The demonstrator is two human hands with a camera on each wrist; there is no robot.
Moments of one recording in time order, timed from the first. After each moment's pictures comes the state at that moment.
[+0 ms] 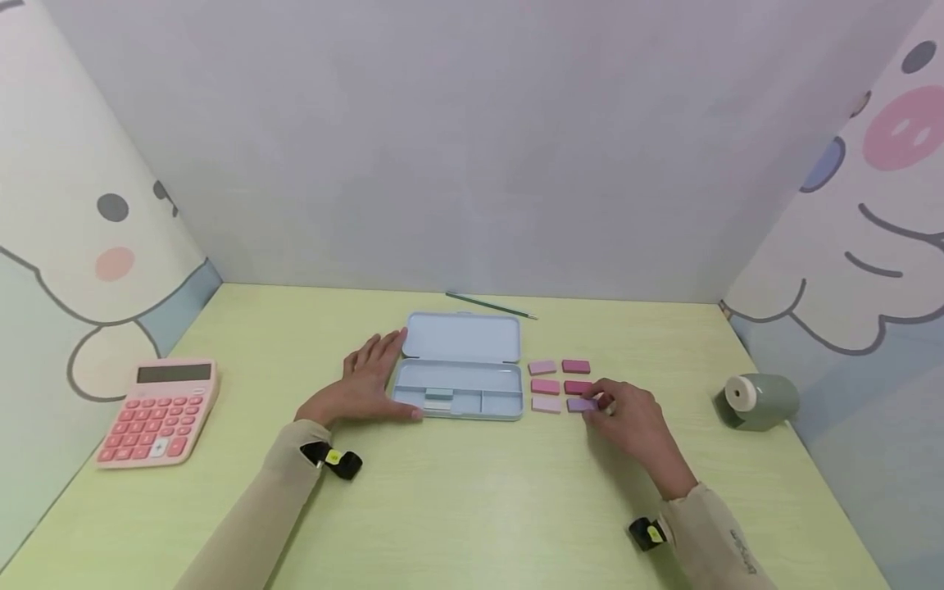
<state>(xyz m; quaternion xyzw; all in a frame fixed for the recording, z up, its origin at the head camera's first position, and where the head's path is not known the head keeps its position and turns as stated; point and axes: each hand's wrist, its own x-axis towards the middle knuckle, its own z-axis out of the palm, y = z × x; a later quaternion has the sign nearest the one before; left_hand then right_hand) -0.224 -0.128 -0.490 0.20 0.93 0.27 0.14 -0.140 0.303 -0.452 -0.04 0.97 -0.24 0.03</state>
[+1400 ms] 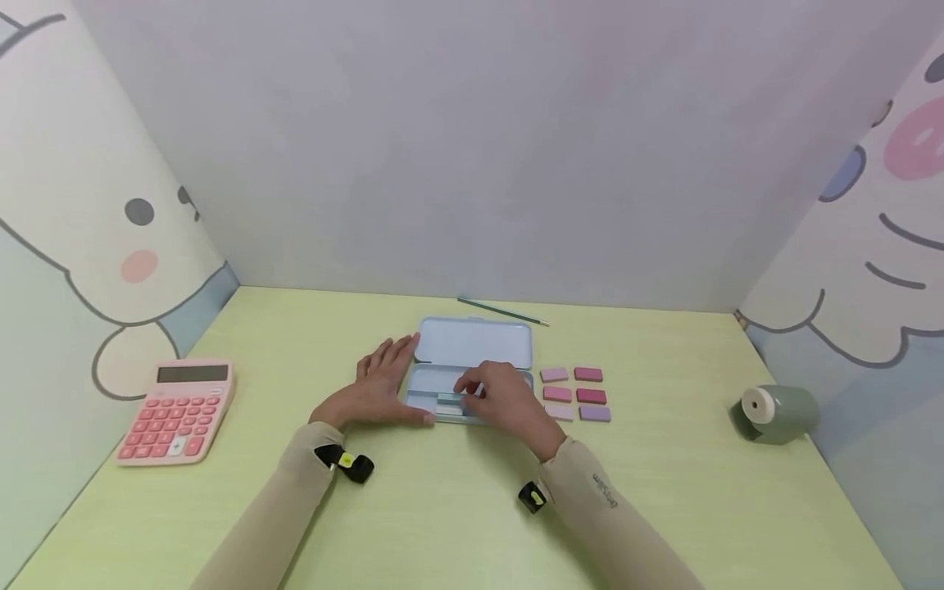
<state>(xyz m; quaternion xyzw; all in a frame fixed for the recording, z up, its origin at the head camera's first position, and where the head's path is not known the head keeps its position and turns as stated) -0.227 -0.127 -0.496 0.20 0.94 0.27 0.12 -0.187 0.138 -0.439 -0.22 0.92 -0.31 0.07</state>
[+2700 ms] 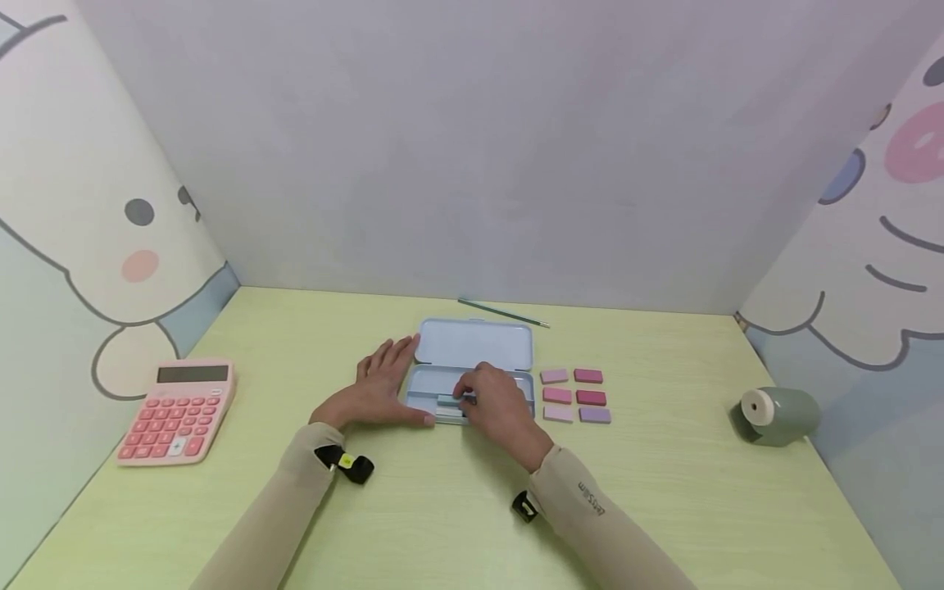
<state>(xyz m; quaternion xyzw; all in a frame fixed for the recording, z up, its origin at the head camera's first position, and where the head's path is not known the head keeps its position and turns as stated) -0.223 -0.125 -0.488 0.19 0.94 0.25 0.13 -0.180 0.118 -0.451 -0.18 0.95 -0.26 0.00</state>
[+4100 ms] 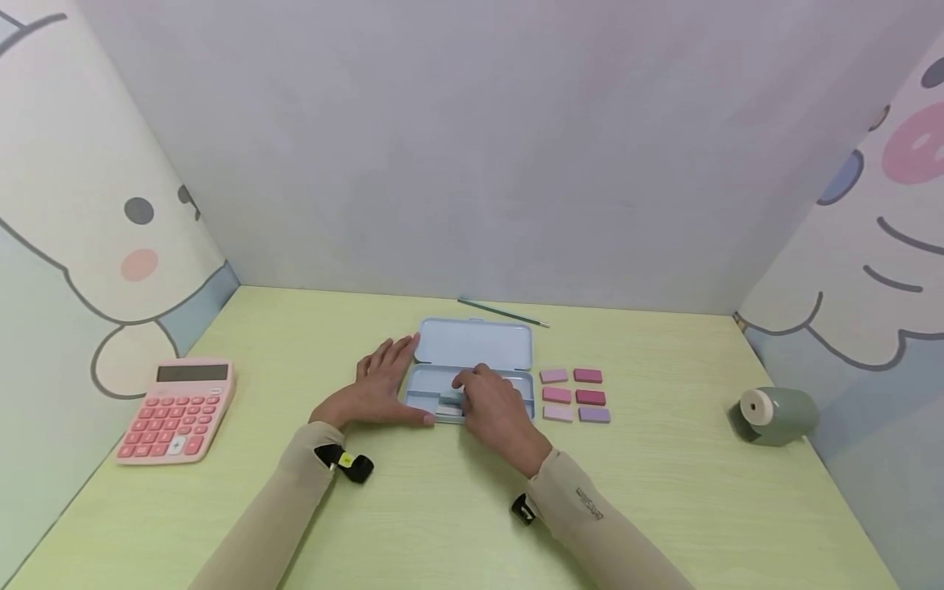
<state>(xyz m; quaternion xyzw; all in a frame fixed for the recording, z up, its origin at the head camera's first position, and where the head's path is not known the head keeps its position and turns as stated) -0.221 -0.124 -0.485 0.19 0.94 0.25 0.13 -0.171 0.114 -0.451 -0.19 0.95 -0.23 -0.03</state>
